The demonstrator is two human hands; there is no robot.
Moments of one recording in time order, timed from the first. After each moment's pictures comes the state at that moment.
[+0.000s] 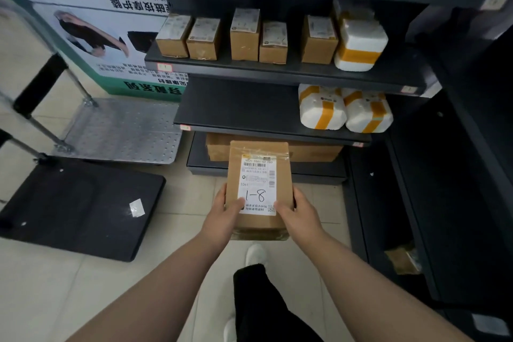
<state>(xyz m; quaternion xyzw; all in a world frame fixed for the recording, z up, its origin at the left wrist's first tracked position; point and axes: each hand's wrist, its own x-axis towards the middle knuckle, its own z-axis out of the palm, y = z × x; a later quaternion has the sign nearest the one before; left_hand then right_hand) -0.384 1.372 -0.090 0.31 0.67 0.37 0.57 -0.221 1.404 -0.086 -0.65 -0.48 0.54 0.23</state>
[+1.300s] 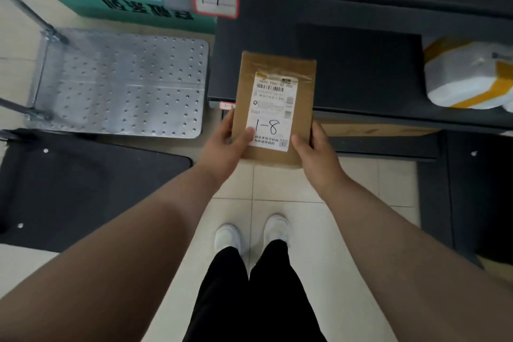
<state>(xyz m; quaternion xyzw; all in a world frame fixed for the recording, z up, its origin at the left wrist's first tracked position) -0.663 1.662 -0.296 0.34 0.67 0.33 0.57 -0.486 1.682 -0.290 -0.67 -0.46 0.54 0.22</state>
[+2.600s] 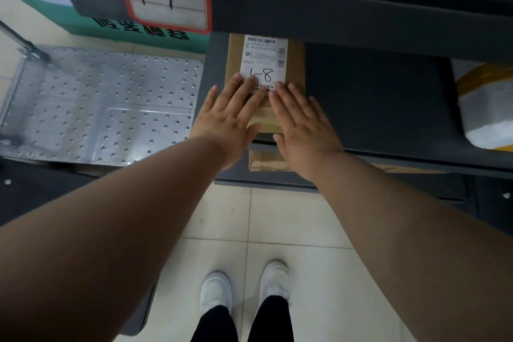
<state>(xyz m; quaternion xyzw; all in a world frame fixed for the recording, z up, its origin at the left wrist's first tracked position) -0.677 1.798 -0.366 0.77 0.63 -0.04 0.10 -0.502 1.816 -0.355 -0.48 -0.87 0.09 -0.09</state>
